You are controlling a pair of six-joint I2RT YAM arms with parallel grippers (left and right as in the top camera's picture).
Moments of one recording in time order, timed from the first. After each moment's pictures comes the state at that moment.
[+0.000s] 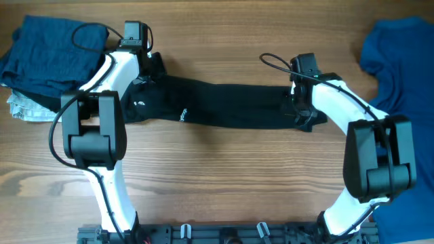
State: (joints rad) left arm -0.06 2.19 1.56 -0.58 0.07 -0.39; right arm 0.14 1.89 1.13 -0.67 0.01 0.28
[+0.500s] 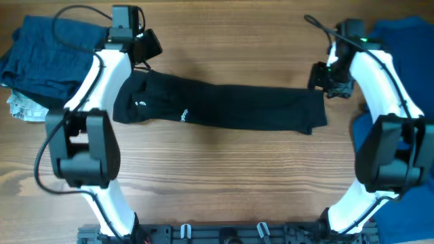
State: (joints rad) left arm -0.06 2.00 1.56 -0.48 0.06 -0.47; right arm -0.10 1.94 1.51 -1.01 -0.02 0.20
